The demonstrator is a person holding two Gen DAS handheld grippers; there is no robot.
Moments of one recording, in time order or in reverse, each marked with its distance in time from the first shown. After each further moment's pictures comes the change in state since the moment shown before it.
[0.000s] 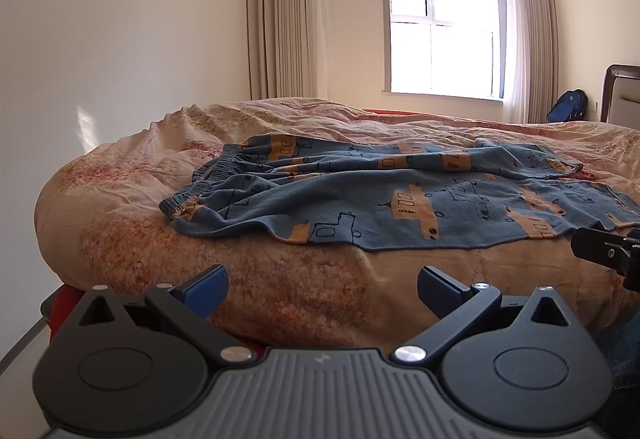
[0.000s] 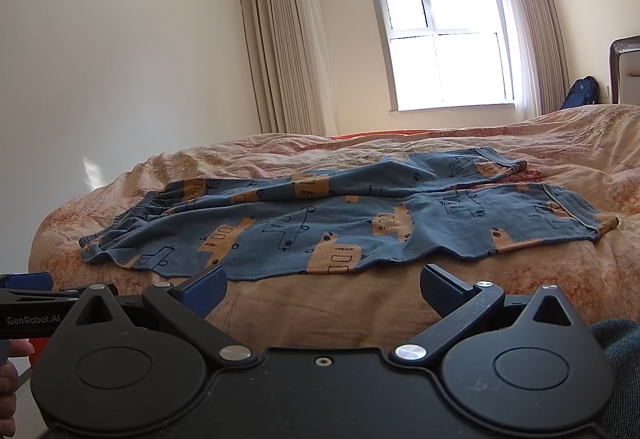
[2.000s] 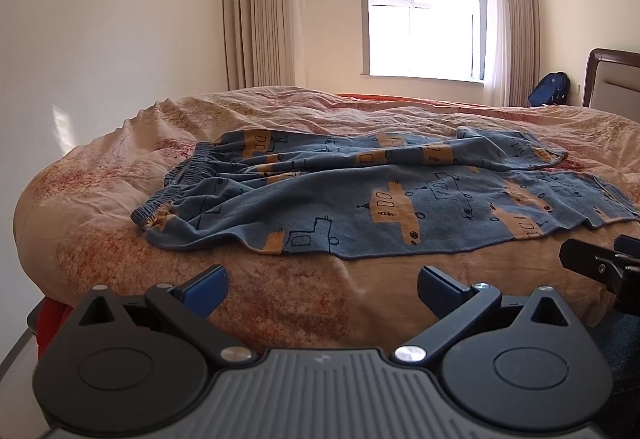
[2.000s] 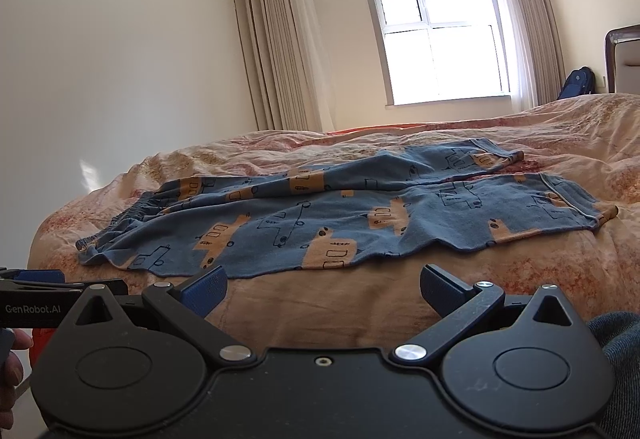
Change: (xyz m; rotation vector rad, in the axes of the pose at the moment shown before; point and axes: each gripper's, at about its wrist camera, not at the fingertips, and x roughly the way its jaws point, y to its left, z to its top) left arm 0.017 -0.010 0.021 0.046 0.062 -0.048; right arm 0.000 -0.001 0.000 0.031 0.010 -0.008
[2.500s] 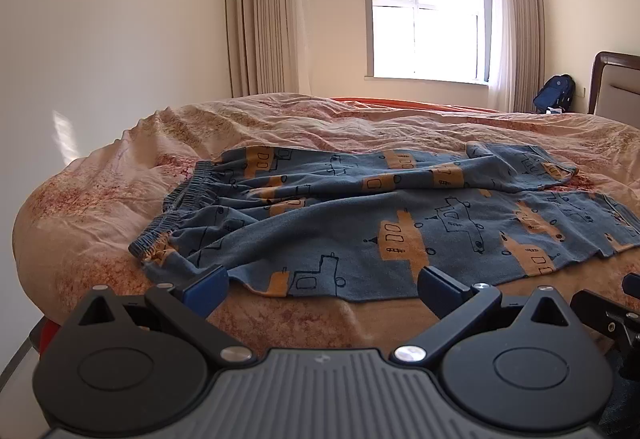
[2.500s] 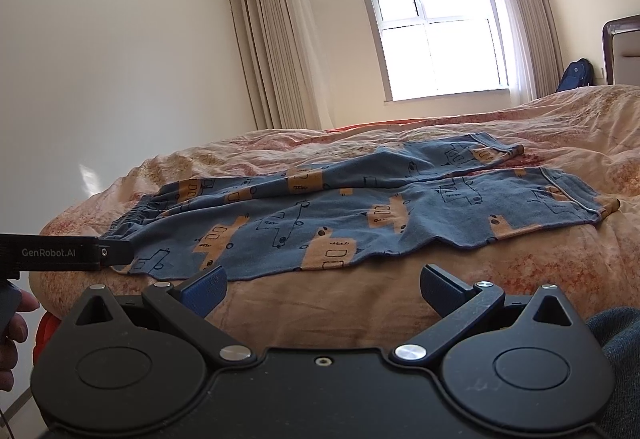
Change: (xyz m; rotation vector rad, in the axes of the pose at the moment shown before) left arm 0.015 0.002 0.028 0.001 -0.002 0.004; right arm 0.005 -0.003 0.002 0.024 0.014 0.003
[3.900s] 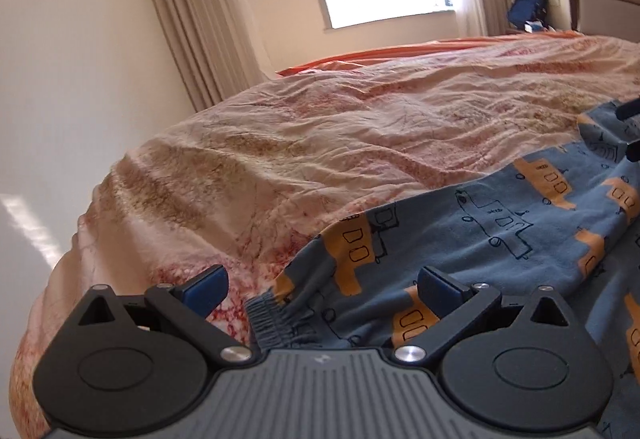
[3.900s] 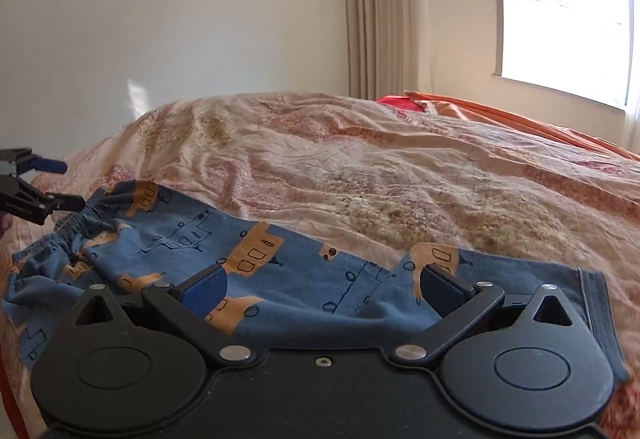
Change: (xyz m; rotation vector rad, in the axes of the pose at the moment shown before) left arm 0.221 0.111 0.138 0.312 0.159 -0.070; right arm 0.261 -0.064 0.175 -0.310 0.261 0.282
